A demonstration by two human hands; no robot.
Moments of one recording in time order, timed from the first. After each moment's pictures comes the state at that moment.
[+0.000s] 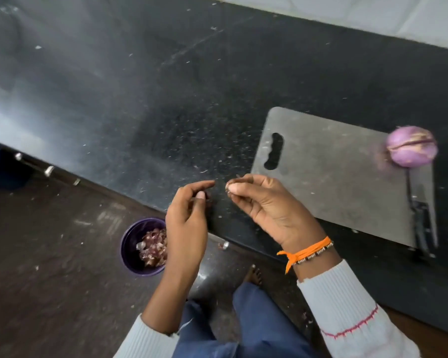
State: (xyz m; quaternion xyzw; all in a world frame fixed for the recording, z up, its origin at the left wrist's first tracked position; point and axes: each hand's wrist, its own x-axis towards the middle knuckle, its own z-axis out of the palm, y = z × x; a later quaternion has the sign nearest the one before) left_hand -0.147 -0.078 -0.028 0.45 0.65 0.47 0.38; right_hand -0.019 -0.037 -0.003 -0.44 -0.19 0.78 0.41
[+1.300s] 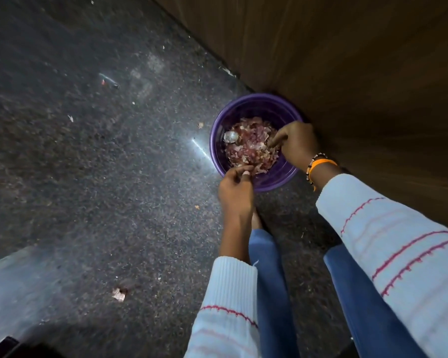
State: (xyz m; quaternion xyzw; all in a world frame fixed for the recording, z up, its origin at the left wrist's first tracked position) left_hand -0.487 -0.167 -0.477 0.01 0.77 0.38 0.51; right_hand -0.407 -0.049 -0.505 -0.62 -0.68 0.38 -0.05
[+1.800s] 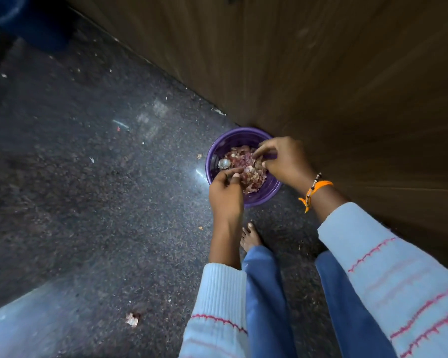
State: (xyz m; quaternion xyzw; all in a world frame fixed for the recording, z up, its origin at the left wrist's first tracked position) left_hand -0.480 -0.143 -0.376 0.05 0.75 0.43 0.49; right_hand -0.391 -0.056 -0.392 -0.61 -0.65 0.46 0.06
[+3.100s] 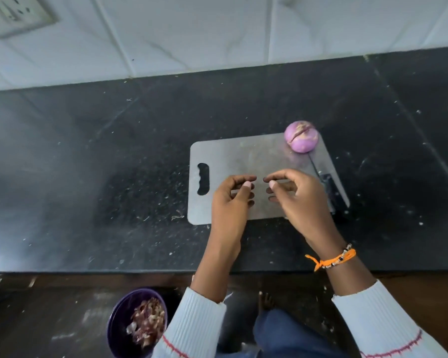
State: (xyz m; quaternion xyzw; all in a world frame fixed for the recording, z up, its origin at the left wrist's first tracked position) left_hand -0.008 -0.056 0.001 0.49 0.50 0.39 0.60; right_hand 0.106 -0.089 -0.005 -0.70 -0.44 0.27 0.49
